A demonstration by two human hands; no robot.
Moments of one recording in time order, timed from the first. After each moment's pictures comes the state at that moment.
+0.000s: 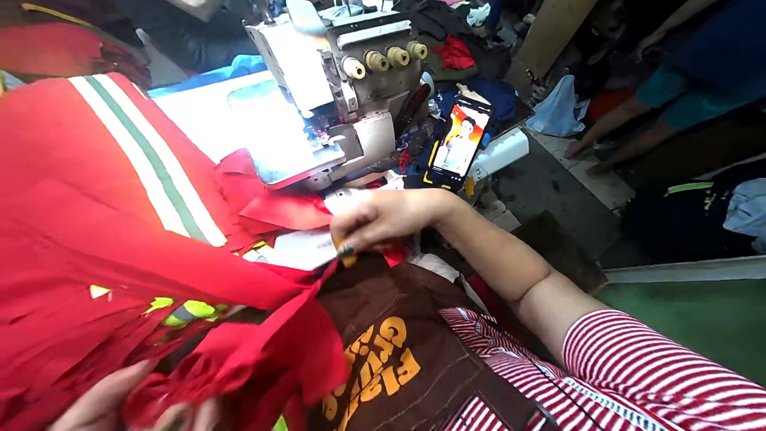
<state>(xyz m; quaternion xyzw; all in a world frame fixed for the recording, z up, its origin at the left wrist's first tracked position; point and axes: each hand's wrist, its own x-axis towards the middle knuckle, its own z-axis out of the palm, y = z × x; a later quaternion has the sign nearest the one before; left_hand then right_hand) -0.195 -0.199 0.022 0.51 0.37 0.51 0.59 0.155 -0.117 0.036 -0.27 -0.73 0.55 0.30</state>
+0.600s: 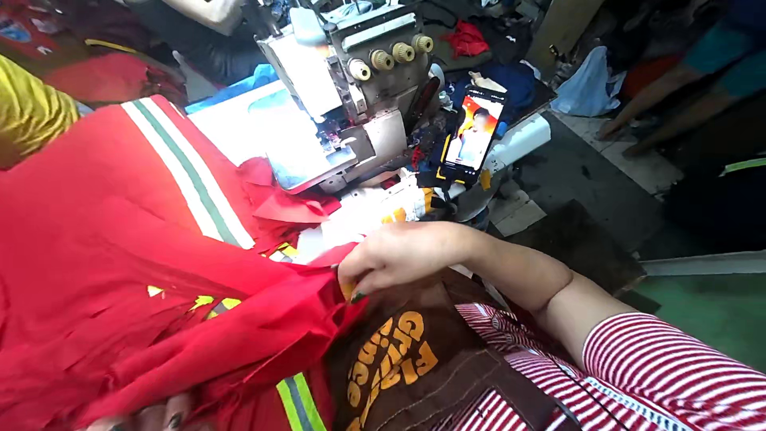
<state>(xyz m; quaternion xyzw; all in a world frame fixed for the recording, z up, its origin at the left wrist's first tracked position) -0.183 -0.179 0.027 0.38 0.33 0.71 0.49 0.131 -0.149 0.042 -0.31 -0.84 0.38 0.24</state>
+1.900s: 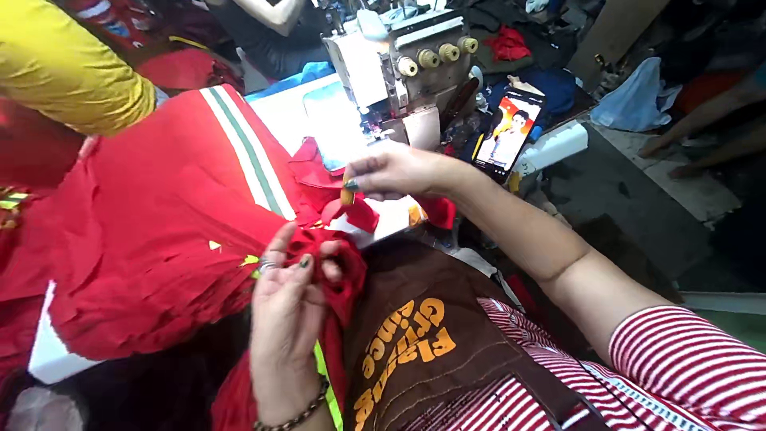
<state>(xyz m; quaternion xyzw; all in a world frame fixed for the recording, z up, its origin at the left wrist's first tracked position) -0.126 -0.150 0.016 0.43 0.30 0.49 0.69 0.132 -0.081 0.058 -0.35 -0.68 0.55 0.35</state>
